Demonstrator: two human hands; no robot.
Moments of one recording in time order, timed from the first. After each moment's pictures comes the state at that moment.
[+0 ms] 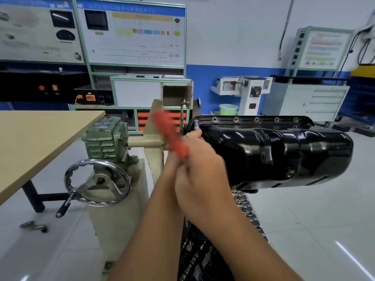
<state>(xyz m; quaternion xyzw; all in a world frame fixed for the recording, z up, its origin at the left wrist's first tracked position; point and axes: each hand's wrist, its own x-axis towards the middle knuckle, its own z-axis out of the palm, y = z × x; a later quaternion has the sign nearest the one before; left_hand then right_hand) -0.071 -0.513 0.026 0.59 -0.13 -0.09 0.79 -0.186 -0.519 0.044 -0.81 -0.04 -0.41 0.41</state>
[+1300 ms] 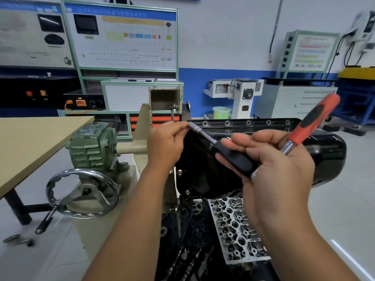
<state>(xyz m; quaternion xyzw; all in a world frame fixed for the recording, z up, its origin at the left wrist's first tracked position) -0.002 -0.513 0.023 0.70 -0.35 0.38 0.49 -0.222 -0.583 0.073 -0.43 0.06 -0.44 0.79</state>
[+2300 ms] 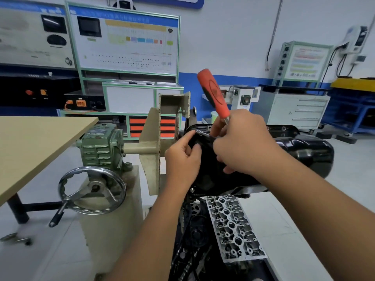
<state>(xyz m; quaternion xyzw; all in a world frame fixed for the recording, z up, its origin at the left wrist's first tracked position) -0.057 -0.515 0.006 0.65 -0.27 0.21 0.67 -0.207 -0.566 0.139 -0.93 0.12 -0.27 0.23</state>
